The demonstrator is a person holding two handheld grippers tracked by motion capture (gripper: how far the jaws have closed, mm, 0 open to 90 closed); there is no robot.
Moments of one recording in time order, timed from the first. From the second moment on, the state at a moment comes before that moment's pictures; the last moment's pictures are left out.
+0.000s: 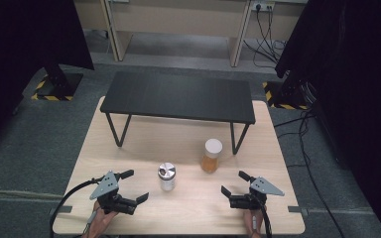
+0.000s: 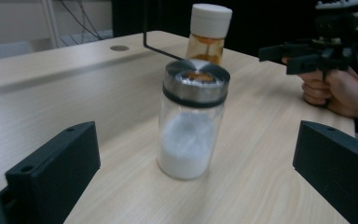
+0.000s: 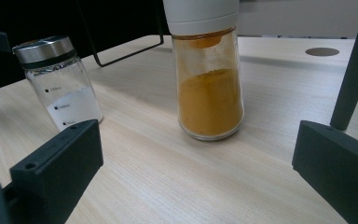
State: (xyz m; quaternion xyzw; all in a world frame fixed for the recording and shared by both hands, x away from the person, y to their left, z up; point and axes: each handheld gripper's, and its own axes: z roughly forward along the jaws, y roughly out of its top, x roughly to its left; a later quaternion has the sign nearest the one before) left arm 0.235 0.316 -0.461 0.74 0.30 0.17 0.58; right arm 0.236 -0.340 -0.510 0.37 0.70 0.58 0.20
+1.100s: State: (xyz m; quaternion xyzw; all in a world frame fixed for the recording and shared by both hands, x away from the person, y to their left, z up) left arm 0.275 0.211 -0.466 0.77 0.33 0.20 0.50; right arm 0.237 -0.340 -0.509 0.36 0.70 0.58 0.19
